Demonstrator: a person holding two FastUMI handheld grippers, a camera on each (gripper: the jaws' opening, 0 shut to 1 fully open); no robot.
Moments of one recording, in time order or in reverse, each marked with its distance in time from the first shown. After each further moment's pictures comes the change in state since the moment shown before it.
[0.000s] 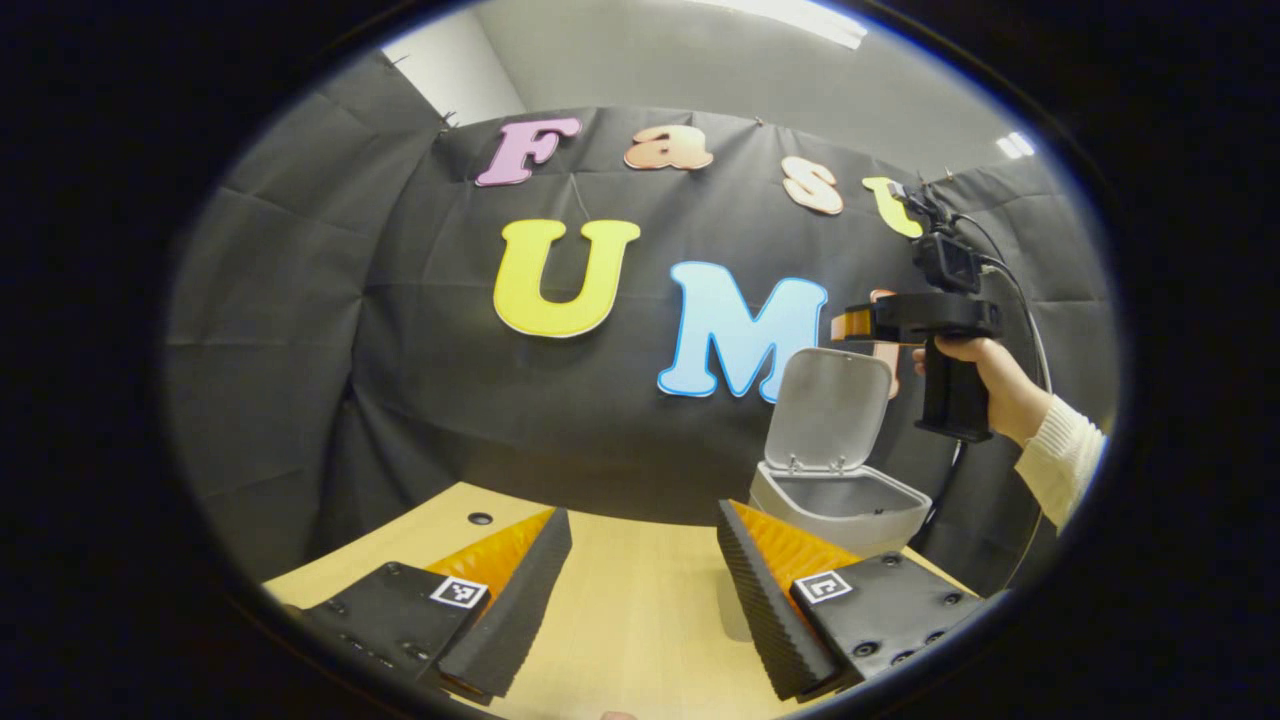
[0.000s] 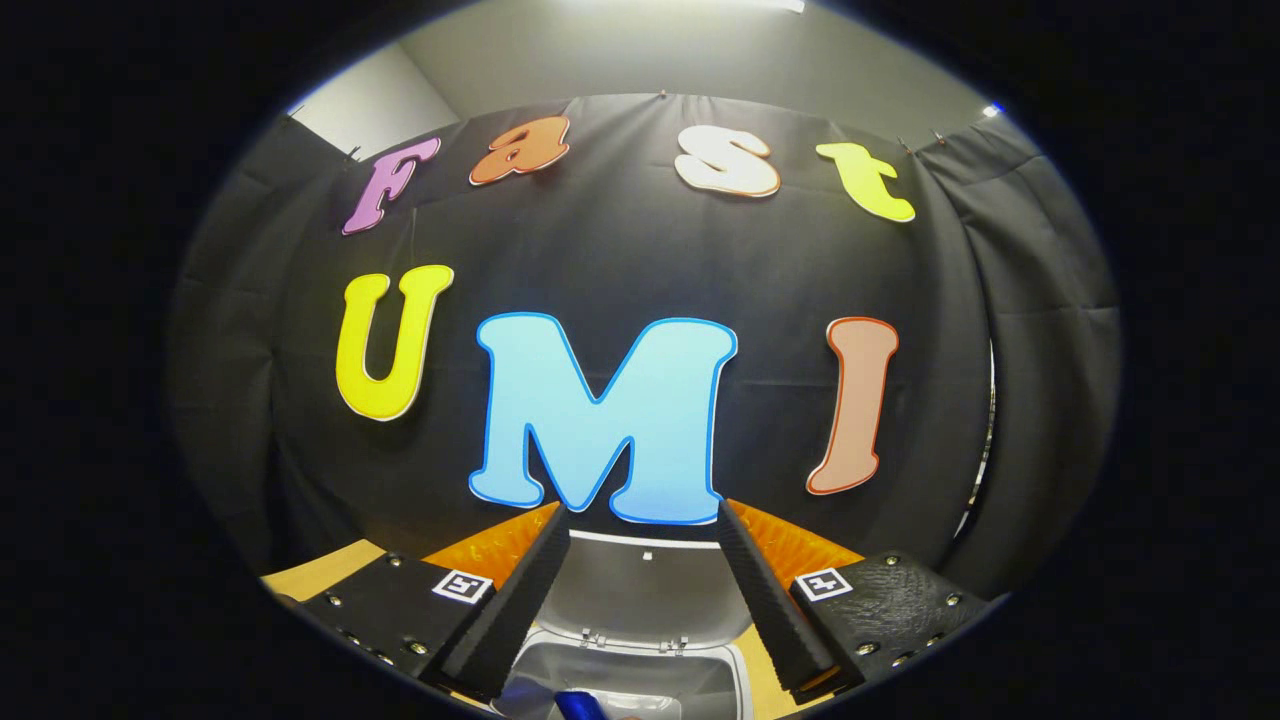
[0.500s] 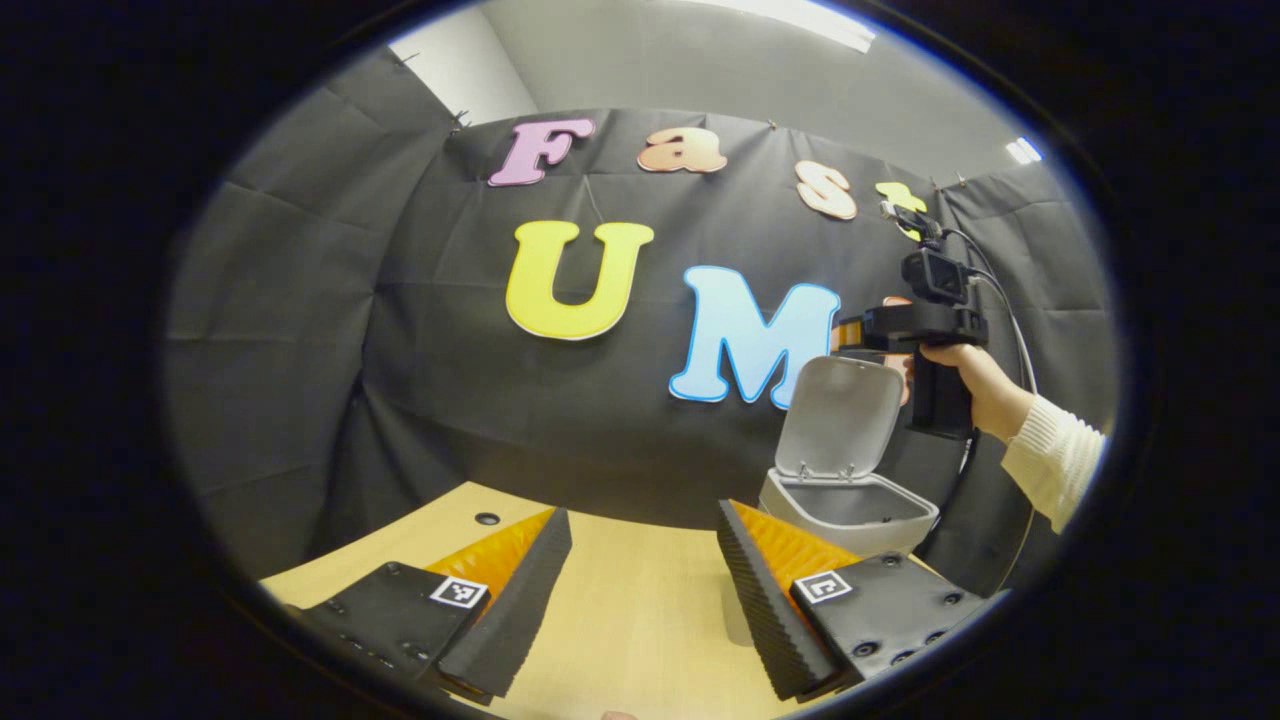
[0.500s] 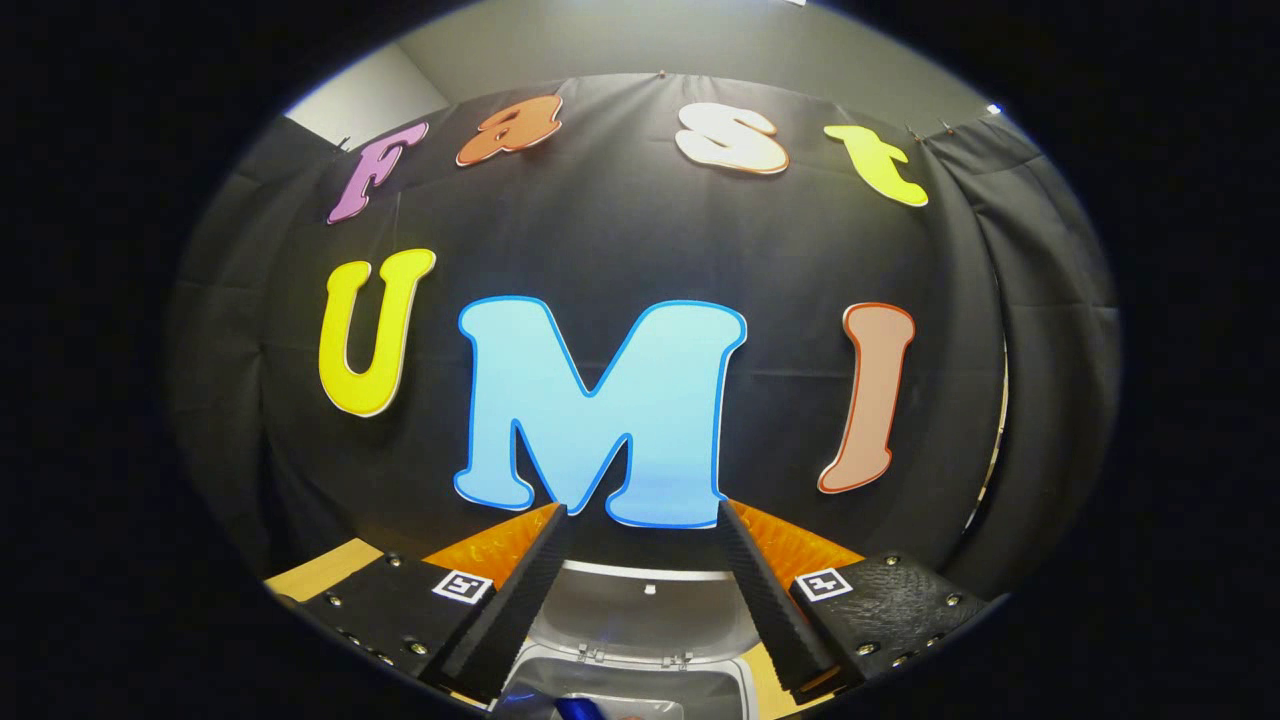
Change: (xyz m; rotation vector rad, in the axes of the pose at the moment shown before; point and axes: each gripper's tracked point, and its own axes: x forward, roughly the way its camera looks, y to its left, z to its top) left arm 0.001 0.007 0.001 -0.021 -0.005 0.035; right arm 0.036 -0.002 -0.009 -0.005 0.055 -0.011
